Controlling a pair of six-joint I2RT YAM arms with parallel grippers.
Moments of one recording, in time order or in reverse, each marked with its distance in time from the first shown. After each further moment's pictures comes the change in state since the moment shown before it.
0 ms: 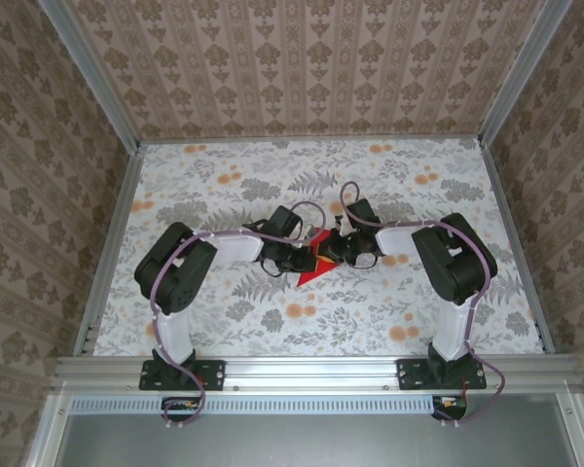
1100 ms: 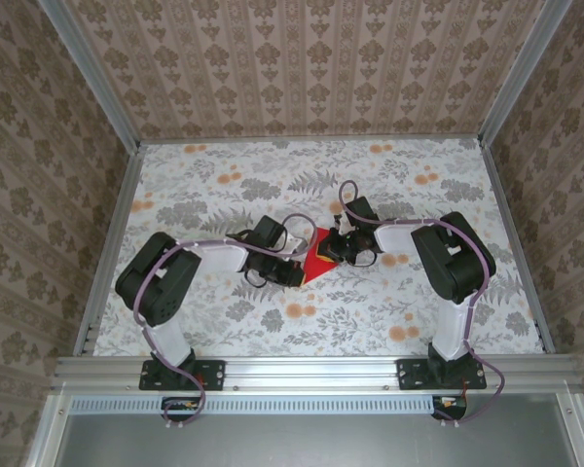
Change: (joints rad) left arm 0.028 -0.130 -0.165 -0.038 0.067 0.229; right arm -0.002 0.011 0.033 -0.063 0.000 -0.018
